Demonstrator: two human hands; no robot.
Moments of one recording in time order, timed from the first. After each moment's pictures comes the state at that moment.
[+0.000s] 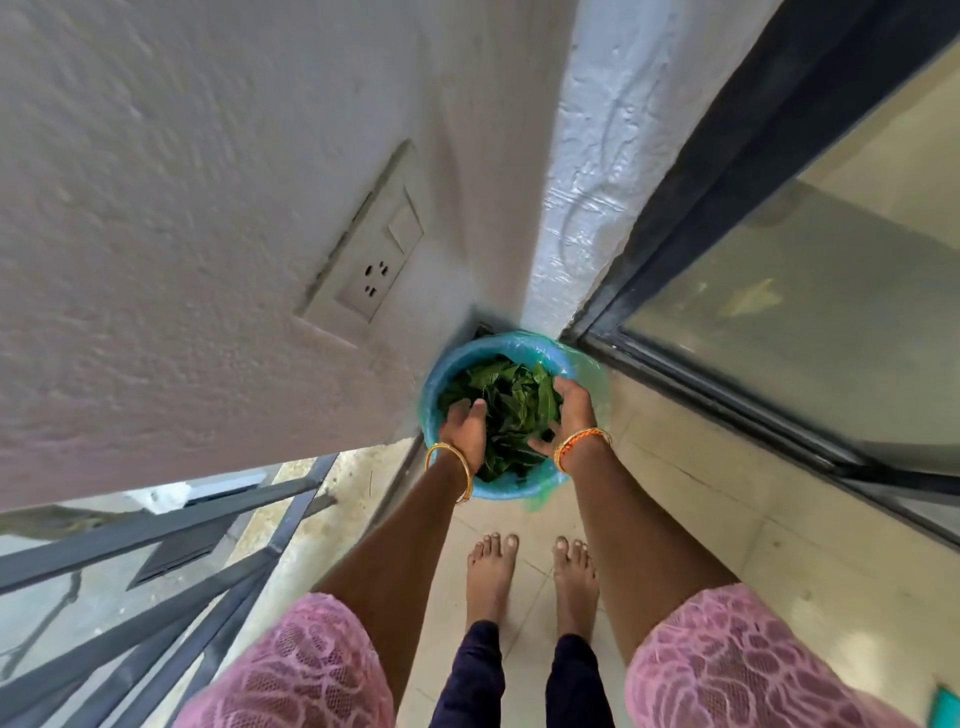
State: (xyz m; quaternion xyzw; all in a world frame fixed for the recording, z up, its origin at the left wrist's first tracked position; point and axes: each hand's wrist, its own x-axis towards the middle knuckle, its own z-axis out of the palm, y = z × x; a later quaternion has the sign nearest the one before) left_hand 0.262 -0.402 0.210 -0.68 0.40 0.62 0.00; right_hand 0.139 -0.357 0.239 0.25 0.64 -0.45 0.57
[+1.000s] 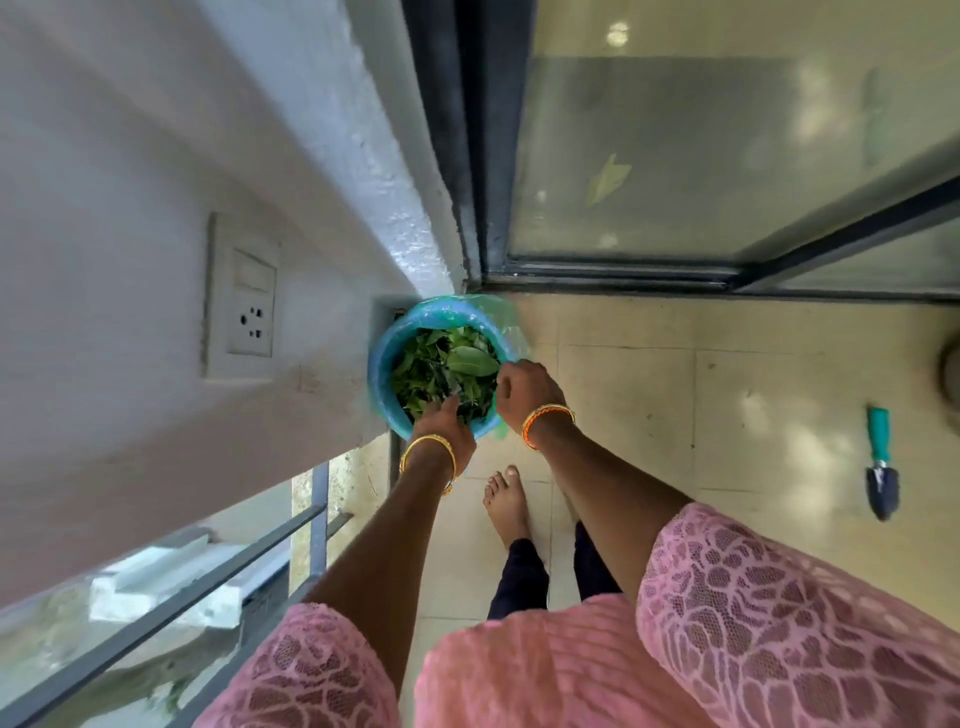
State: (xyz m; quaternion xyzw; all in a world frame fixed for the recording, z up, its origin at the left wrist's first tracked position) left_hand 0.268 -0.366 0.287 -0.39 0.81 0.30 0.33; right_hand 0.169 -0.278 0.287 -0.21 0.90 -0.16 0.35
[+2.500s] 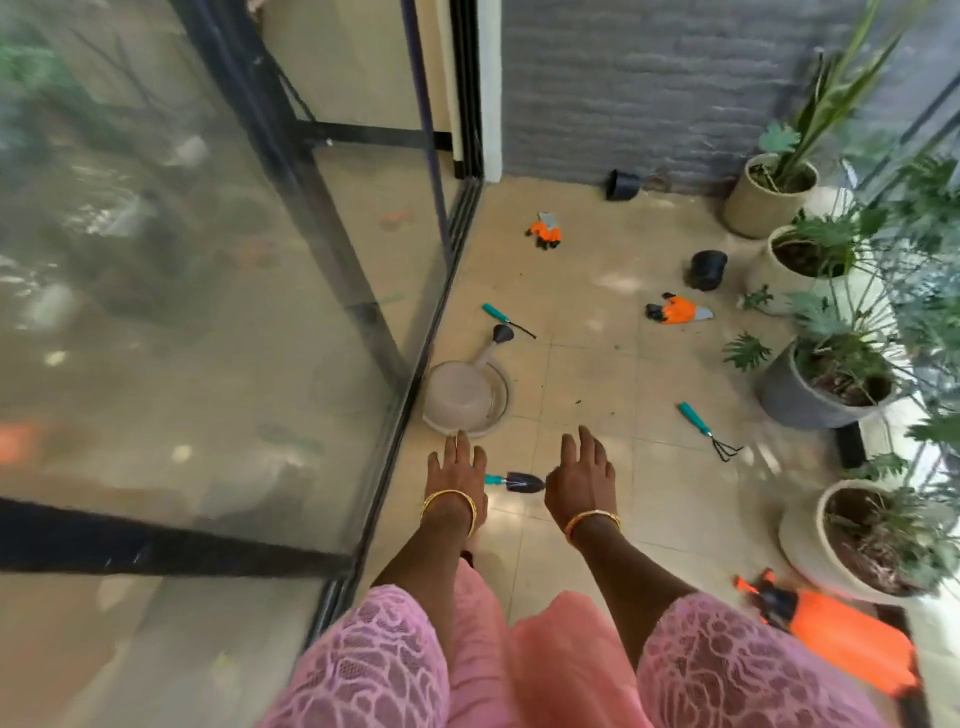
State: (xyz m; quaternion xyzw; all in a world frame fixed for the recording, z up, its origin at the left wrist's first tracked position) left_hand -0.019 0.239 0.588 0.47 0.84 -0.16 0.21; right_hand 0.113 0.331 0.579 0.48 0.85 -0.19 0.05
